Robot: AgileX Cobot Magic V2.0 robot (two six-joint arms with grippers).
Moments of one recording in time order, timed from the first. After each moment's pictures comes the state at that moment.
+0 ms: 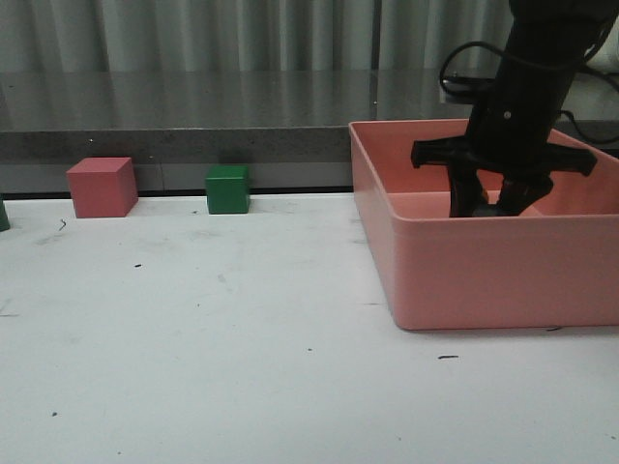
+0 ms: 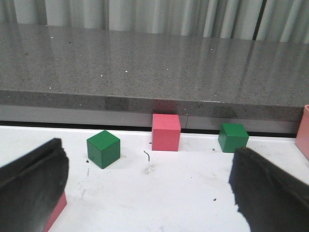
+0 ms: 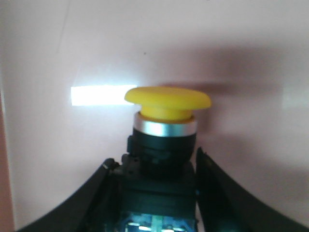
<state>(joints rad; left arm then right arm) -0.03 0.45 -0.39 0.05 0.15 -0.11 0.20 2.02 -1.54 0.03 0.78 0.25</state>
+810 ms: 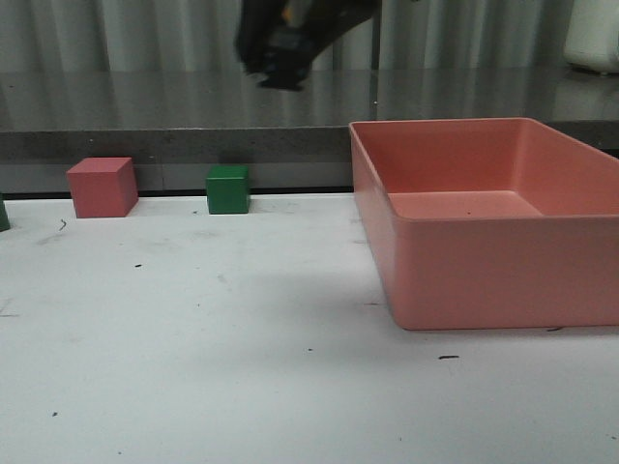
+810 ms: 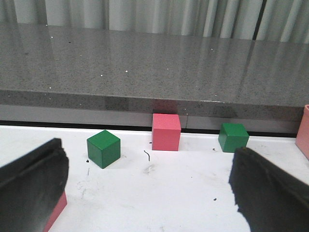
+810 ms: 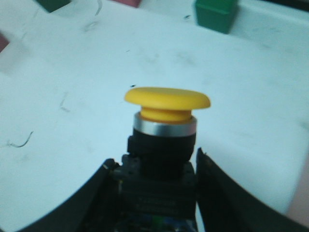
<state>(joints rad) -0.03 0.45 -0.39 0.05 0.15 -0.11 0.69 1.80 -1.66 0.10 0.78 0.25</state>
